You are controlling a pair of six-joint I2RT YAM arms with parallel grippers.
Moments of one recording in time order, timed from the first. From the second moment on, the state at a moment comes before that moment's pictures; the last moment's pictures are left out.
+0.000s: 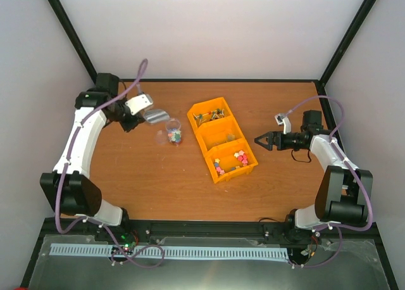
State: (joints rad) left arm -0.05 1.46 1.51 -1.14 0.34 0.91; right arm -0.15 1.44 0.90 -0.60 -0.98 -0.25
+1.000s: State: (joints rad) left arm 0.20 1.54 1.04 -0.67 0.37 0.49; right arm -0.11 1.33 1.31 -0.71 -0.86 -0.31
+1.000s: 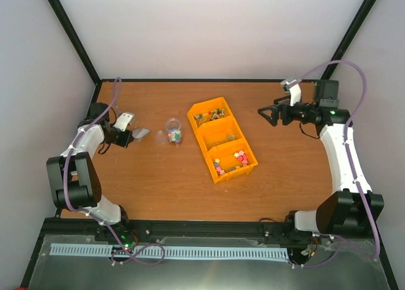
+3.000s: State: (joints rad) left arm -0.01 1.89 1.47 -0.85 0.79 0.42; right arm 0.81 1.82 1.15 -0.43 -0.28 -0.25
